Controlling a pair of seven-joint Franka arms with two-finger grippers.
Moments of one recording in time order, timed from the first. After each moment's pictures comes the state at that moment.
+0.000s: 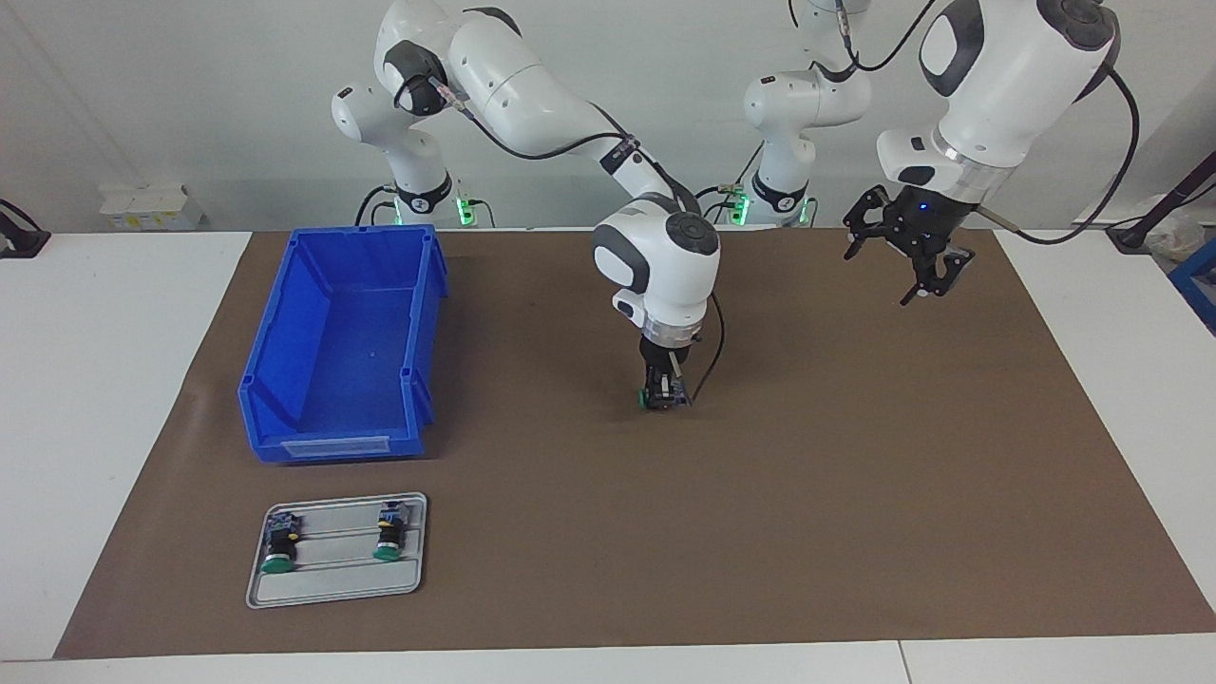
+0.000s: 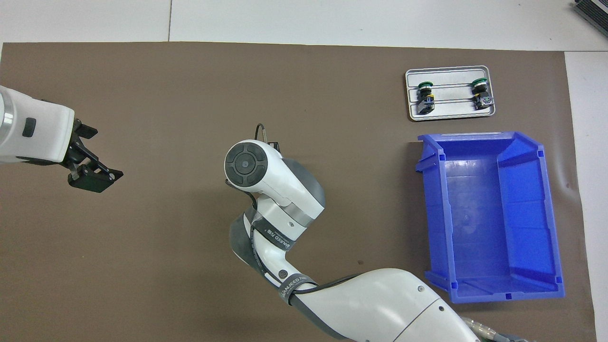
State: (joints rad) left arm 0.05 -0.03 -0.18 -1.71 -0.12 1.71 0.94; right arm 0.69 0.68 0.03 -1.38 -0.18 2.08 2.36
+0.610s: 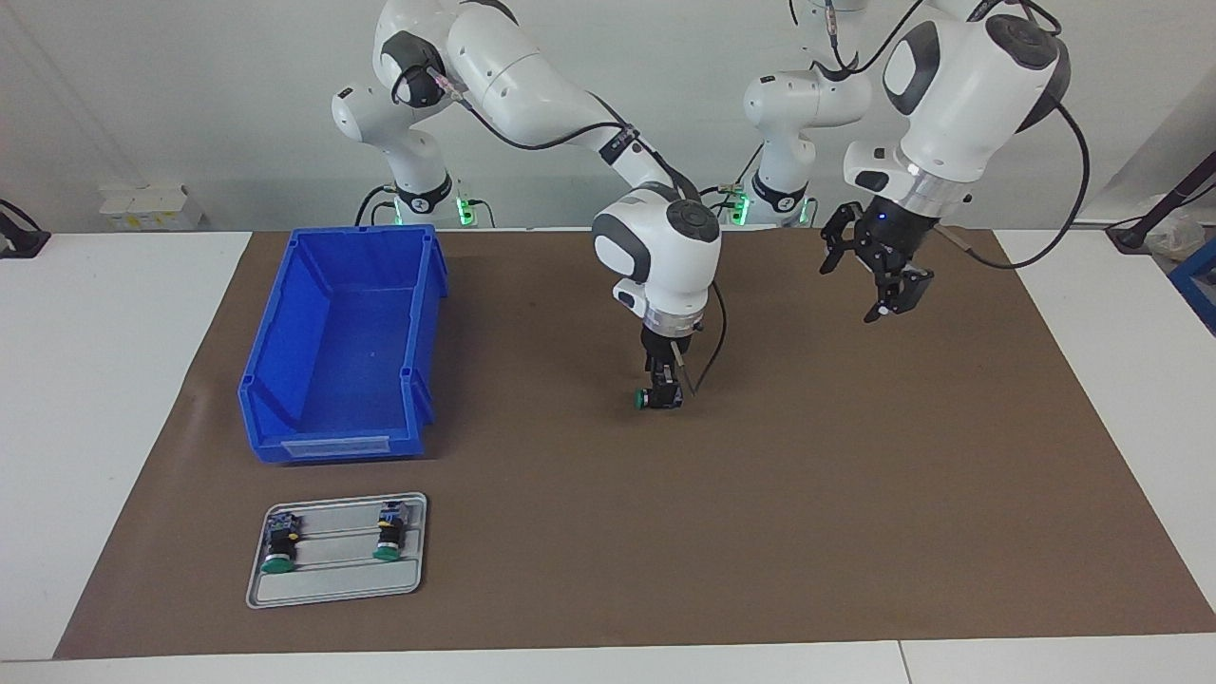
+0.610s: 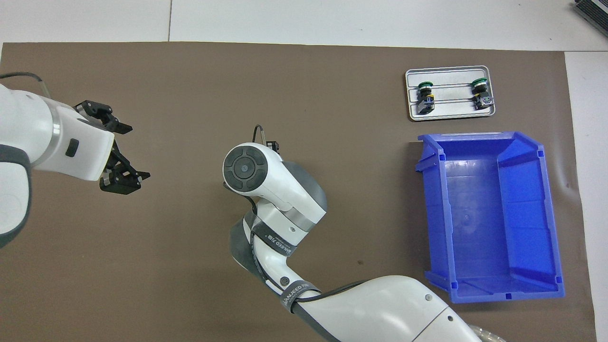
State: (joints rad) left arm -0.03 -0.05 -0.20 -1.83 -0.15 1.90 1.07; right arm 0.68 0.62 0.03 -1.40 -0.17 2.09 2.34
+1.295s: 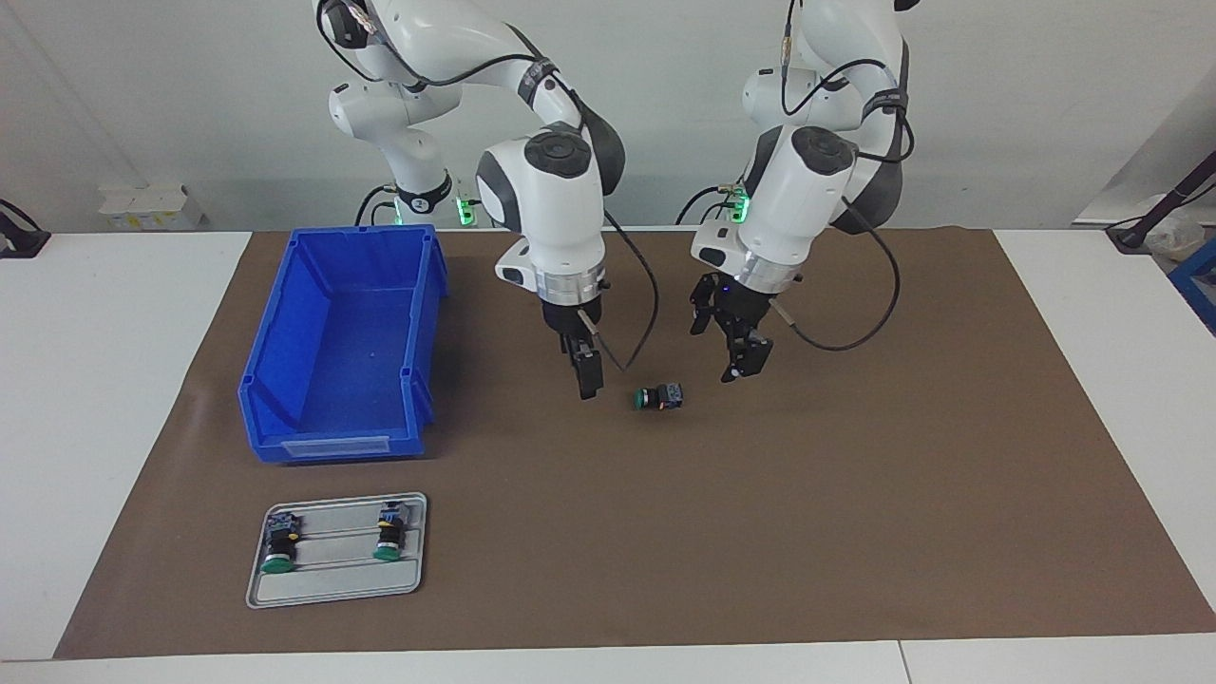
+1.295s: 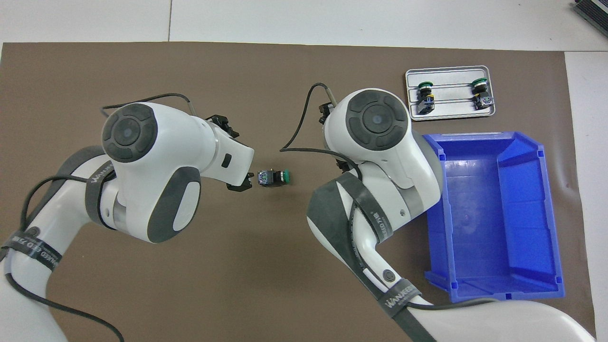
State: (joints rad) left arm -0.30 0.16 -0.21 -1.89 -0.14 2.23 0.88; right arm 0.46 0.30 0.02 -1.61 -0.06 2.08 1.71
